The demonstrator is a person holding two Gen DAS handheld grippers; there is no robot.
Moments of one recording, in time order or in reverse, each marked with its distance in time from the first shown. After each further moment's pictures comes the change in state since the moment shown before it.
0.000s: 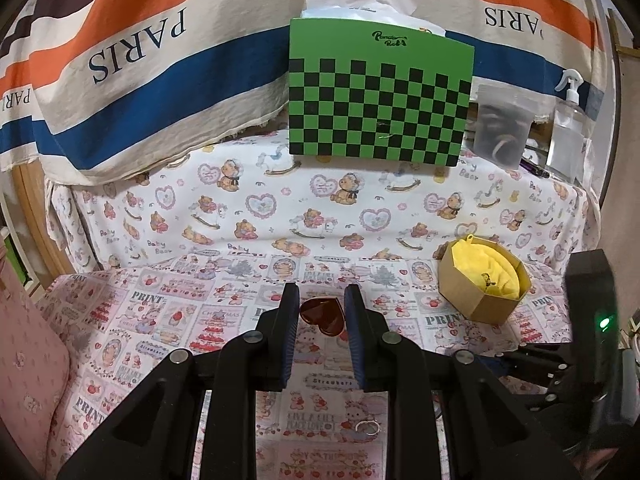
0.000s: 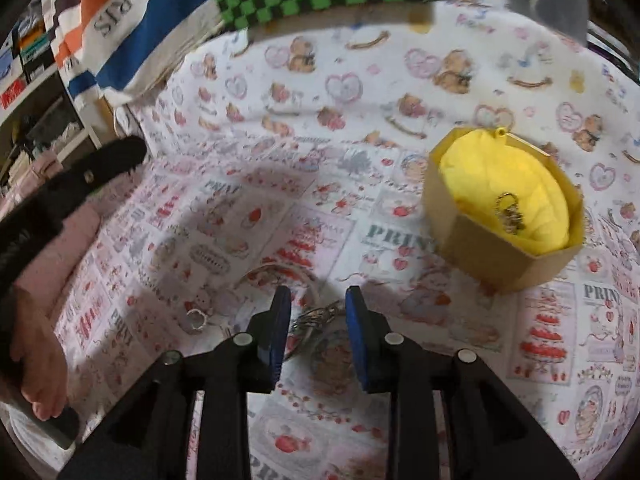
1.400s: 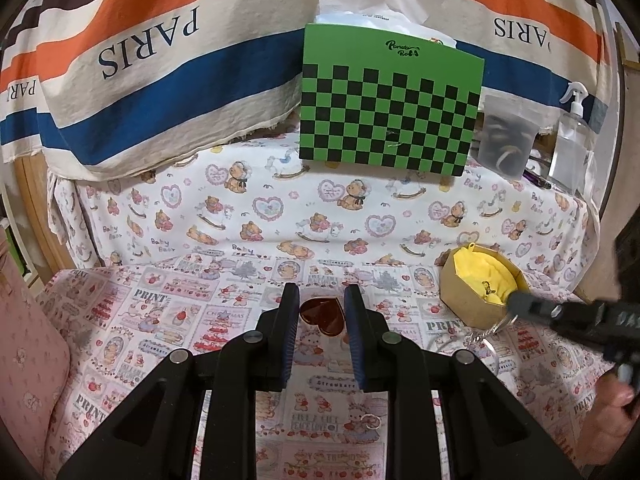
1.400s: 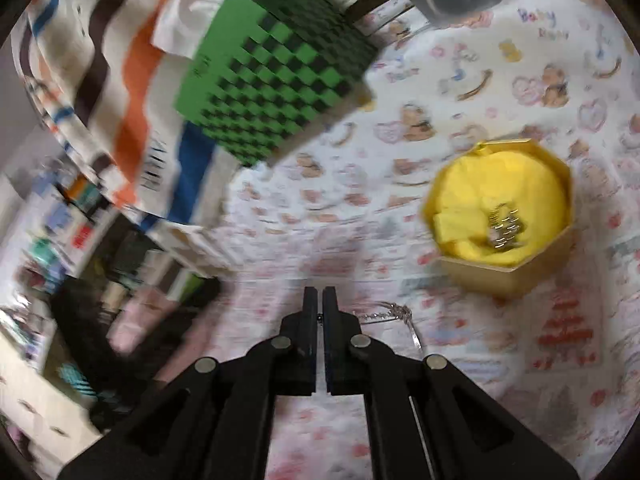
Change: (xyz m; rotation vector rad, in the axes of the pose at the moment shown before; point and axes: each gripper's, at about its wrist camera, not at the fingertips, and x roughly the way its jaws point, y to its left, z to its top) left arm -0.003 0.006 0.005 -0.031 -0.007 -0.001; right arm -0.073 -0.054 0.007 0.381 -0.282 0.442
